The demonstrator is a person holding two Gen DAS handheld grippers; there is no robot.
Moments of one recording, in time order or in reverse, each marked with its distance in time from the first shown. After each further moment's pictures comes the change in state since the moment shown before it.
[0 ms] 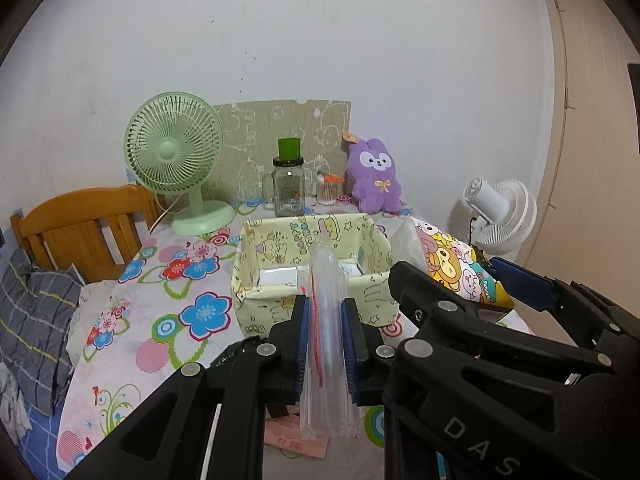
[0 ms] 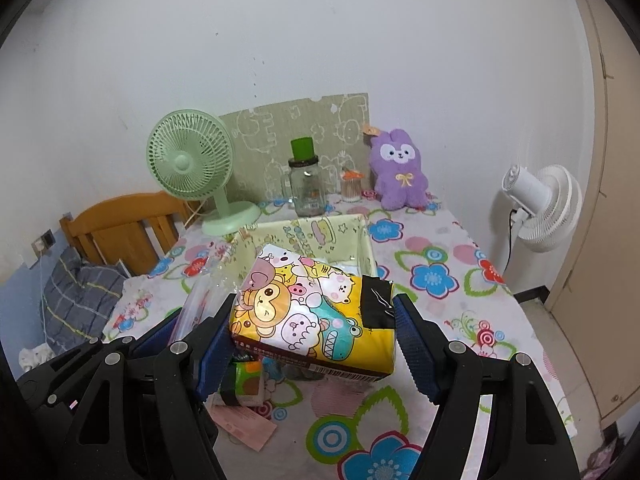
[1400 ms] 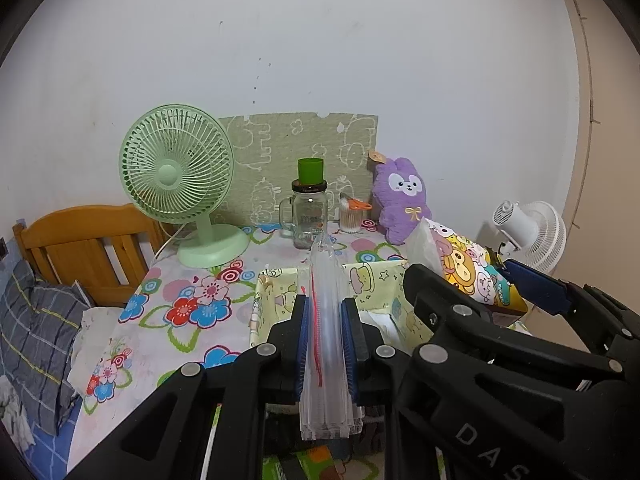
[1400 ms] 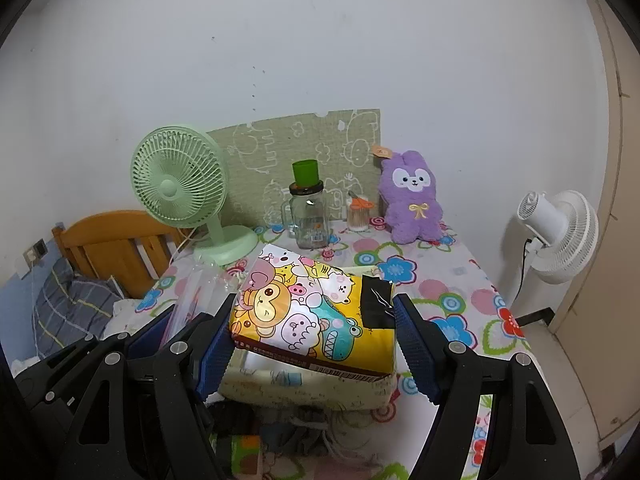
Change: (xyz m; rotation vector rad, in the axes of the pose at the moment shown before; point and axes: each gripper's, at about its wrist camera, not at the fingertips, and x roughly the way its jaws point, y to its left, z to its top) left arm 0.063 0.026 0.055 -0.020 -0.024 0.050; right arm 0.065 0.009 0.058 -0.019 -0.025 -0.003
